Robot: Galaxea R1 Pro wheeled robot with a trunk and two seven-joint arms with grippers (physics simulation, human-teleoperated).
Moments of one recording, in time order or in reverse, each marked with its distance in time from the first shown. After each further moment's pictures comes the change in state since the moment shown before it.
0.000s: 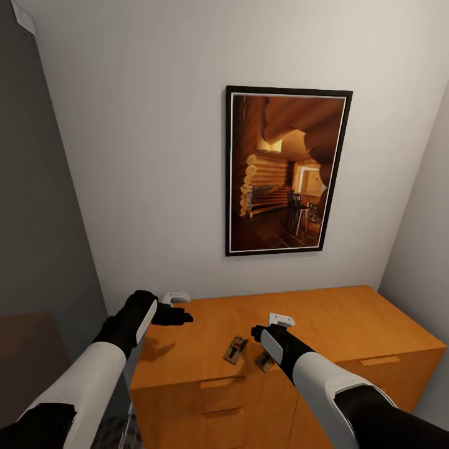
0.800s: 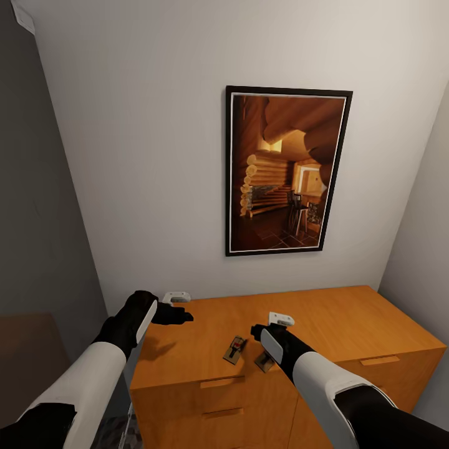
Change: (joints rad) left arm 0.000 0.000 0.000 0.001 0.001 -0.019 0.001; right arm 0.000 0.000 0.002 -0.010 0.003 0.001 0.003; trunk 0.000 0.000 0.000
